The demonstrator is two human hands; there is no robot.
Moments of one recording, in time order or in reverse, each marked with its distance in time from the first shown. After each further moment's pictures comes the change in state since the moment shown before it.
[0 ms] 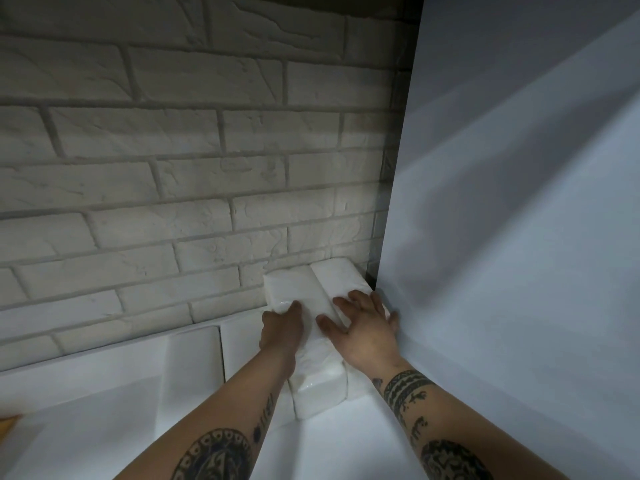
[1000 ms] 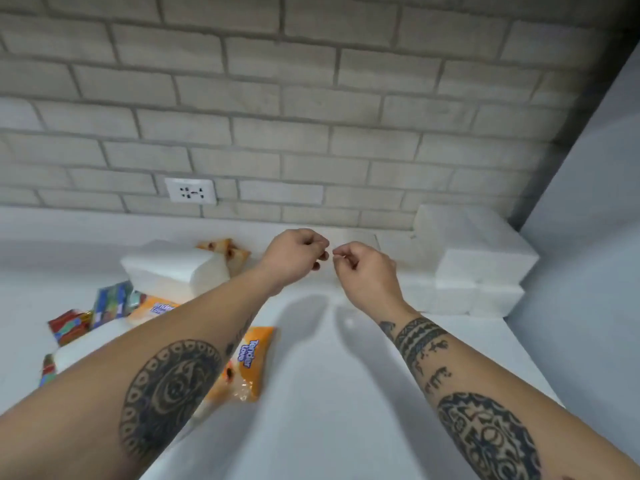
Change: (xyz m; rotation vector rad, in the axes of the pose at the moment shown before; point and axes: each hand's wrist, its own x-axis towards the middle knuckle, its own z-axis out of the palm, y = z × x) left_hand -0.143 -0.055 -0.326 0.264 -0.032 0.435; right_hand -0.196 -0.249 0.048 0.464 -0.031 -0.310
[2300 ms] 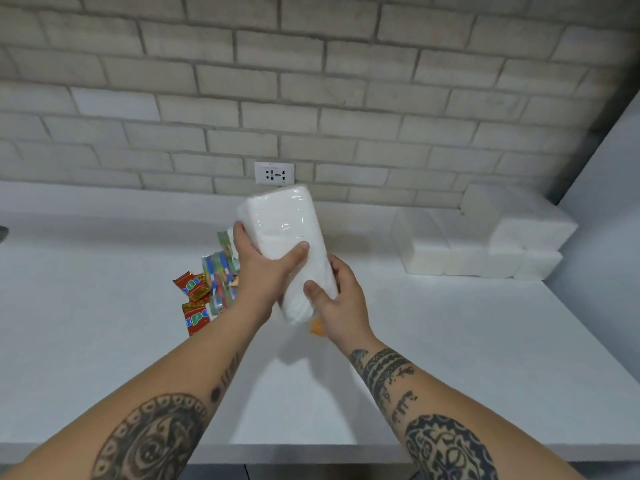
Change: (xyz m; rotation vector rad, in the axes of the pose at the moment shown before) left_hand -0.163 -0.121 -0.181 -0.441 0.394 0.041; right_hand -0.177 -0.152 0.168 0.675 -0.099 0.158
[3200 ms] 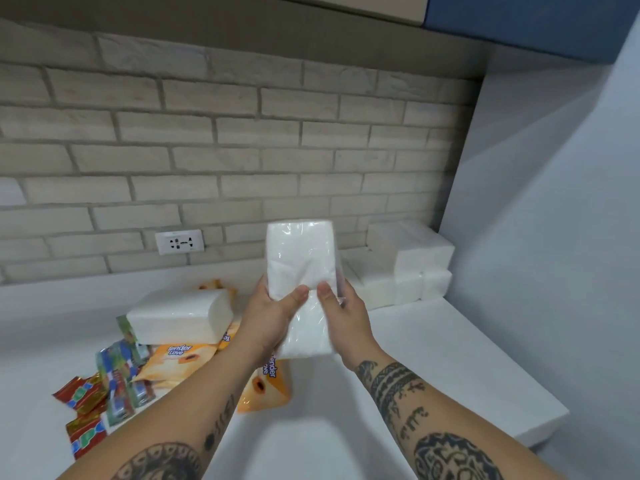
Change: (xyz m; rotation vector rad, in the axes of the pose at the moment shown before) left_hand -0.008 0.028 0.131 -0.195 -0.575 -0.054; right_hand 0.031 -0.049 -0.126 0.081 0.219 -0.043
